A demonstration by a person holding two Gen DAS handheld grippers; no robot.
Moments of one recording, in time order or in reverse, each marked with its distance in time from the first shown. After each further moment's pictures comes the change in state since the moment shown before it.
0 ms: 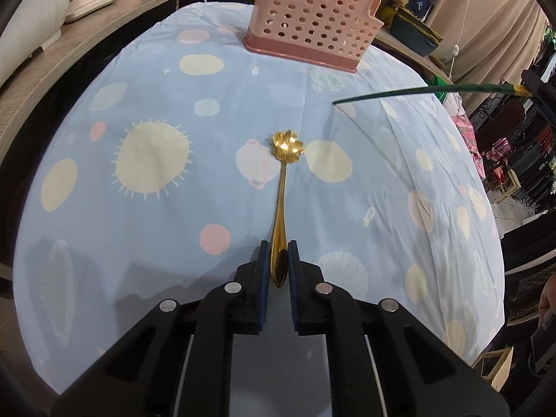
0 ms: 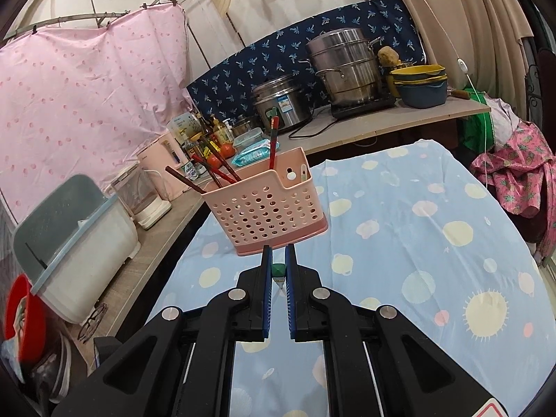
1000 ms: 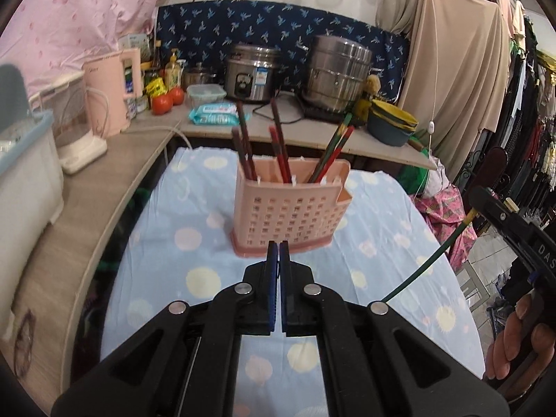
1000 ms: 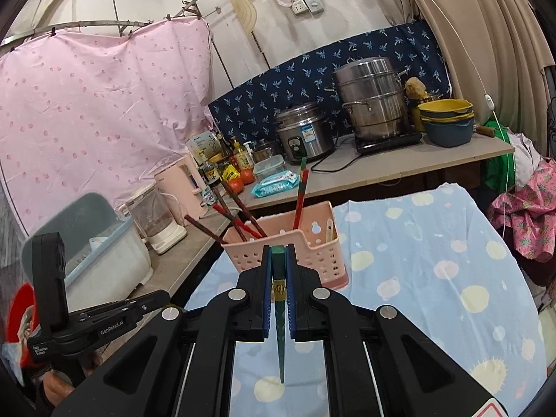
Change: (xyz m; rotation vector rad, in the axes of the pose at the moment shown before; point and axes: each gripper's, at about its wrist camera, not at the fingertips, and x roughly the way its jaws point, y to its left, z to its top) left arm -0.102 -0.033 0.163 0.127 -0.369 0.006; right arm 0.017 0.020 0.078 -0.070 -0.114 0.071
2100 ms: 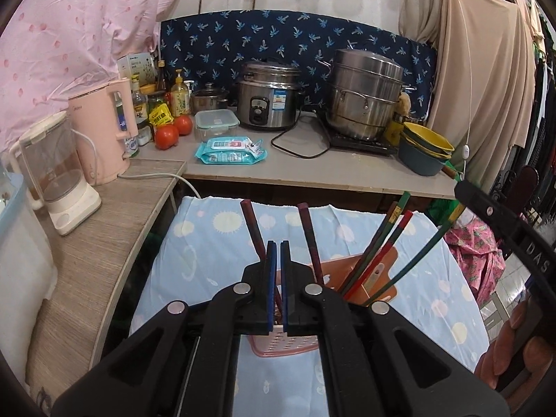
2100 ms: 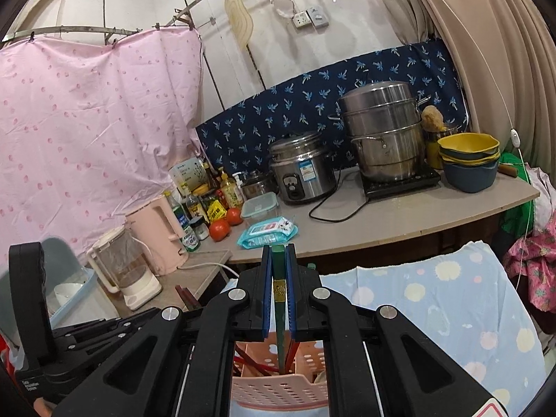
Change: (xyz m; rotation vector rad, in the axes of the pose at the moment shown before) left arm 0.091 0.013 0.100 -0.002 -0.040 0.100; right arm 0.138 0.000 0.083 -0.027 -0.038 -0.038
